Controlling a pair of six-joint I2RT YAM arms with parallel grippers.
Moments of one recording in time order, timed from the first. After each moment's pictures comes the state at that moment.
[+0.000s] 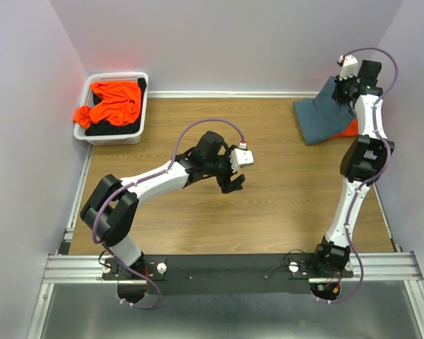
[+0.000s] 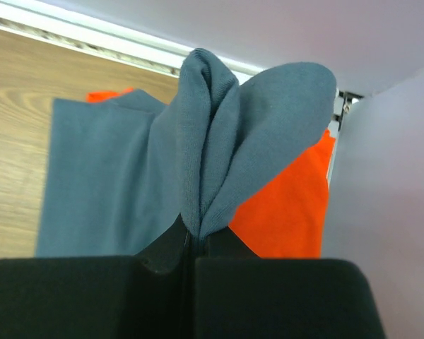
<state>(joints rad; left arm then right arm) -0.74 1.63 1.08 -0.10 0.55 0.43 -0.27 2.41 2.35 -0.56 -0.34 -0.43</state>
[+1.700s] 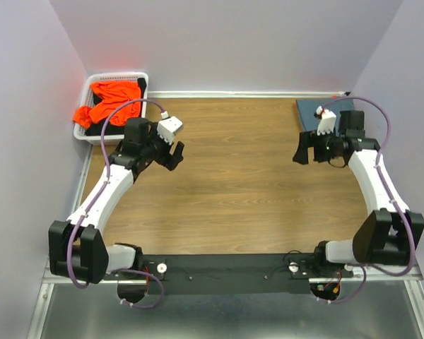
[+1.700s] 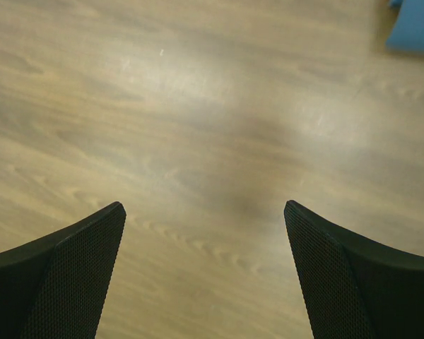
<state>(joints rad) -0.21 1.28 0.99 -0.32 0.44 0.34 -0.08 1.39 1.16 -0.68 -0.43 -0.21</state>
